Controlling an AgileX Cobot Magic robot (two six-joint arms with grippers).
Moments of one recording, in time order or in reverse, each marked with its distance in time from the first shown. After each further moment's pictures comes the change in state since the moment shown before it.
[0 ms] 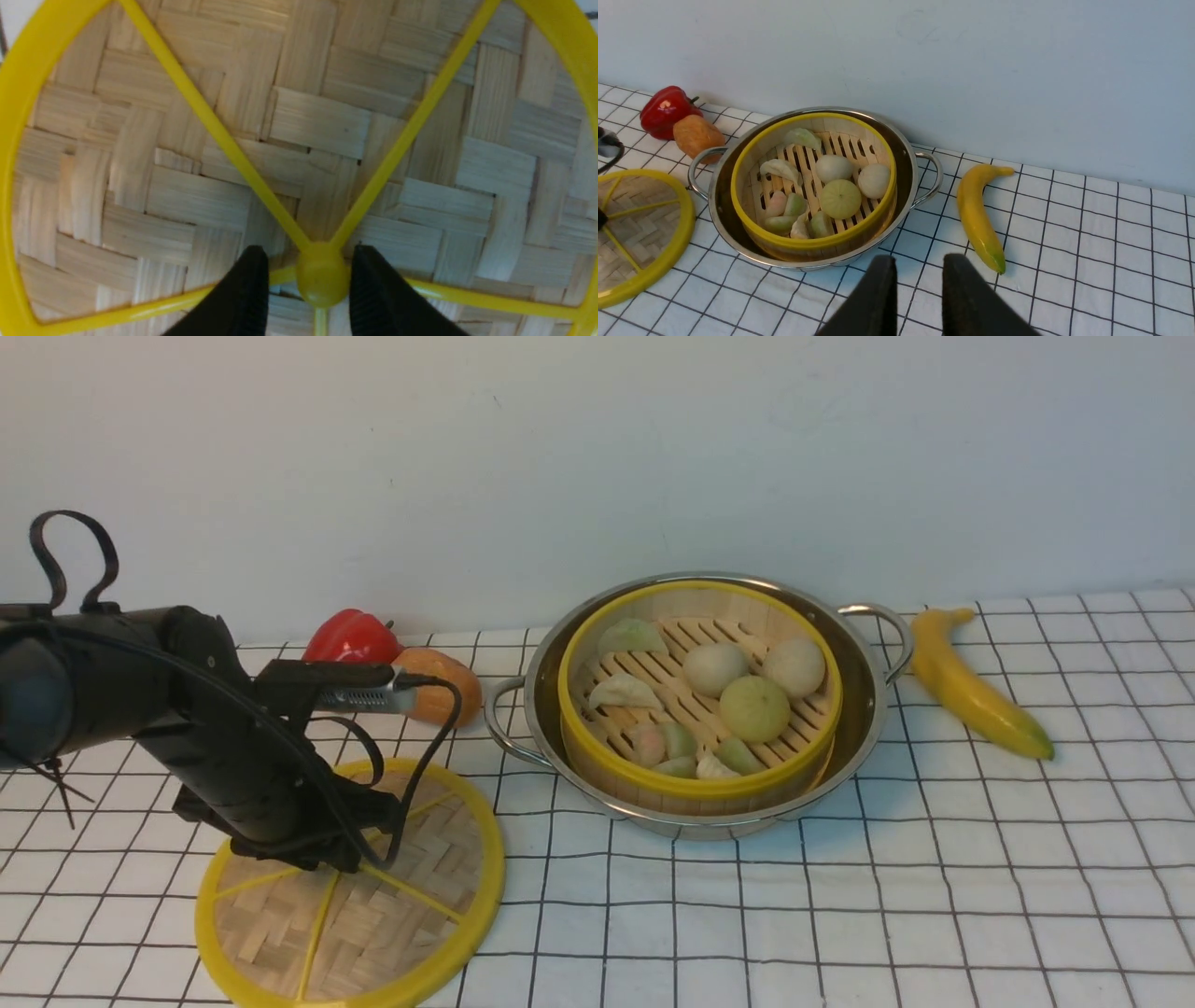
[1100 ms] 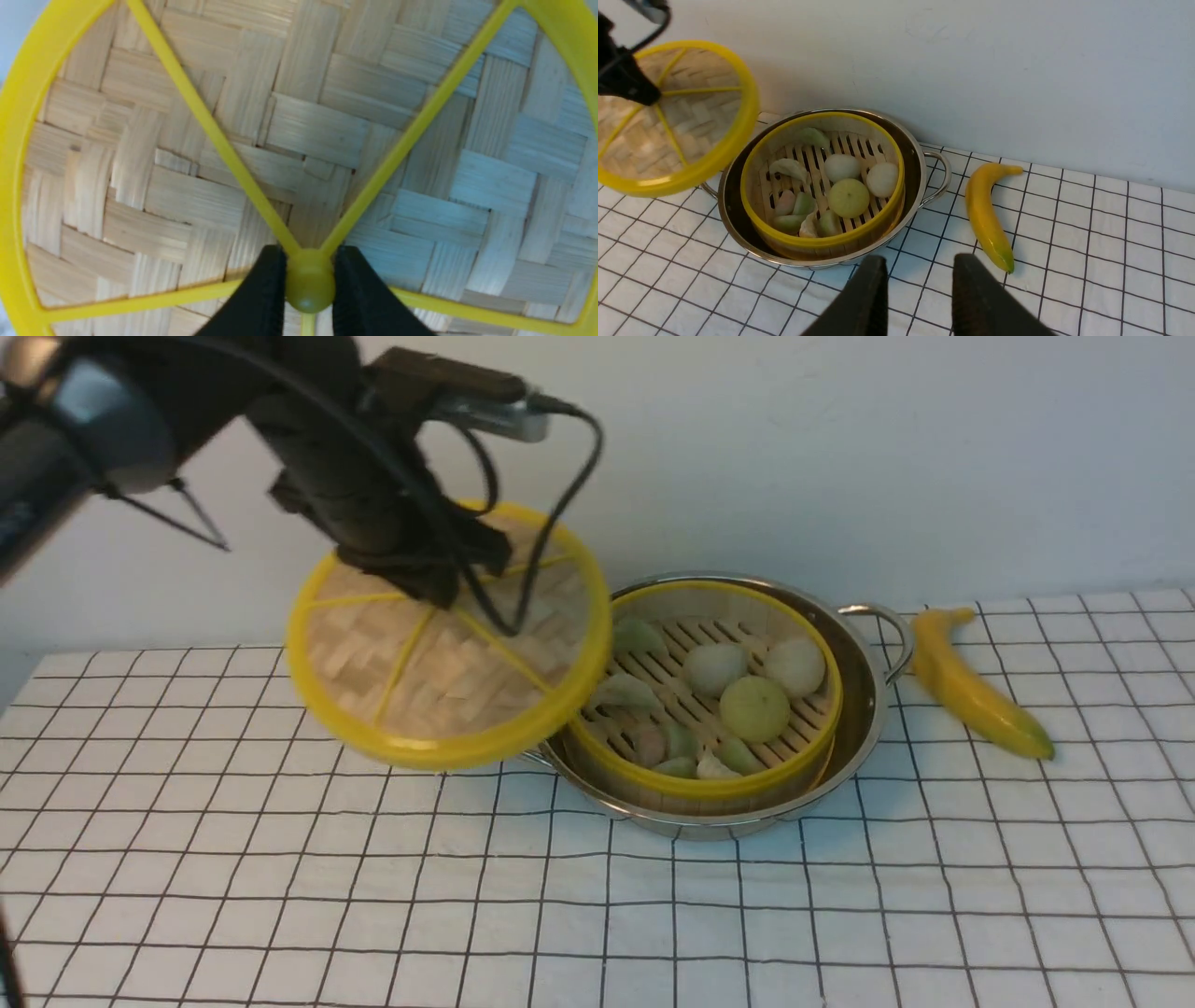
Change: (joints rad) right arm 0.000 0.000 0.000 0.016 0.001 0.000; left arm -0.278 0.182 -0.887 0.167 0.493 -0.023
